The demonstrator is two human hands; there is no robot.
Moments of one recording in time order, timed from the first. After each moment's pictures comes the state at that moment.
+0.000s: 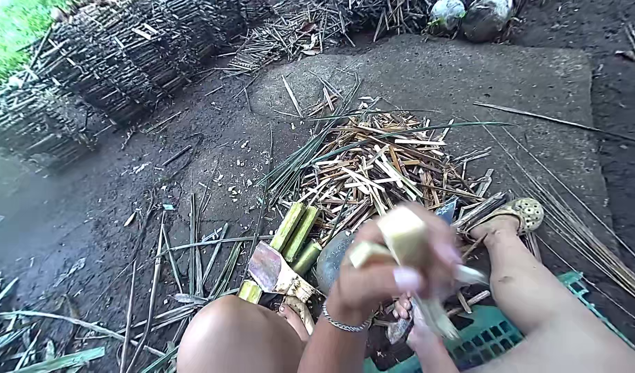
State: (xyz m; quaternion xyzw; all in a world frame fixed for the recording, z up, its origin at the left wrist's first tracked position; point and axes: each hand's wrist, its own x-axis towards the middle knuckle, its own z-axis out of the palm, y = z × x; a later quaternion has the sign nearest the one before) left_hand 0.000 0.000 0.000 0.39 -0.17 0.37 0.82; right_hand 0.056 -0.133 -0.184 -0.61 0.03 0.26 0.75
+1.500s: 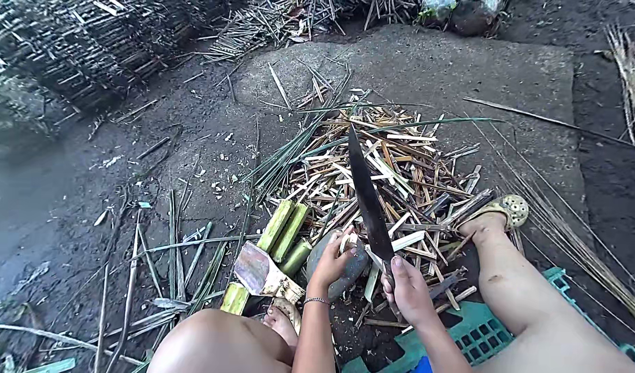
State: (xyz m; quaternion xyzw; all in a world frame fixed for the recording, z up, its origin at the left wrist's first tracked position) left_hand 0.003 0.063 -0.237 0.70 0.24 0.17 0.65; right_hand 0.088 -0.096 -0.159 -0.70 -0.25 0.31 0.59
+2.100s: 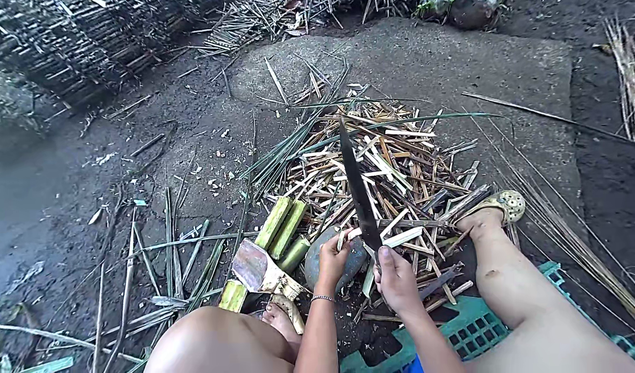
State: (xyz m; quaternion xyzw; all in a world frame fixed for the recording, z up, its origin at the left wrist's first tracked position) left_hand 0.014 0.042 -0.250 0.67 0.32 0.30 0.60; right_hand 0.083 -0.080 -0.166 -0.76 -0.25 0.26 0.54
